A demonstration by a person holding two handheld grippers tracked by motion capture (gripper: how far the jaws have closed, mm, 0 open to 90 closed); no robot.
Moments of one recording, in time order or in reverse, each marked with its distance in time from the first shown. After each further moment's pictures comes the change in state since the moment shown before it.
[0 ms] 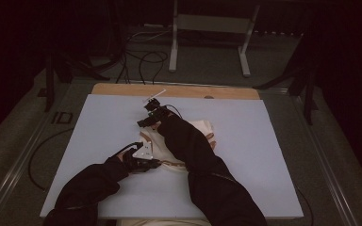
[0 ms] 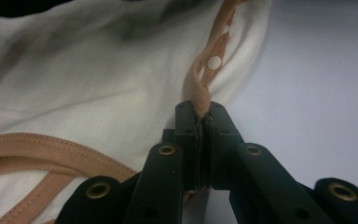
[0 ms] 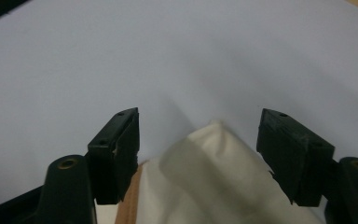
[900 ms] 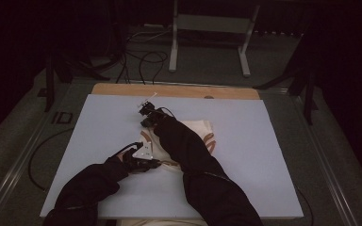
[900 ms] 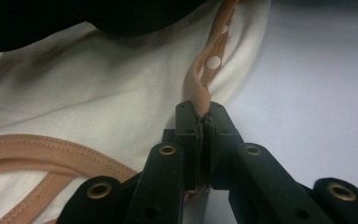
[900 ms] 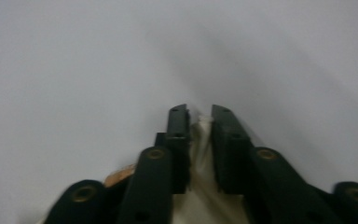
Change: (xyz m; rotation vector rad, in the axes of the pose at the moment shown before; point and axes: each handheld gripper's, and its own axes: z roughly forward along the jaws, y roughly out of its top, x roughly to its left) left arm 0.000 0.000 0.000 -0.001 -0.003 -0.001; right arm 0.008 0.000 0.021 0.099 -0.093 -0.086
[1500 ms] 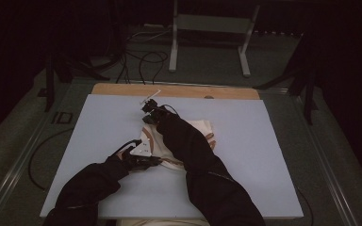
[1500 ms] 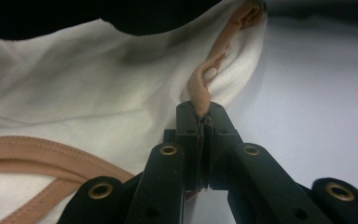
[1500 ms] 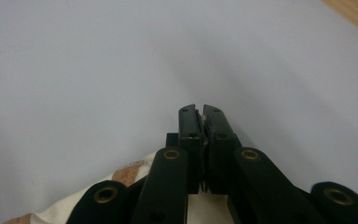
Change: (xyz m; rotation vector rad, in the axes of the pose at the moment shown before) left arm 0.002 0.006 -0.007 -0.068 -0.001 -0.029; right arm -0.004 0.002 -0.023 -0.058 0.002 -0.019
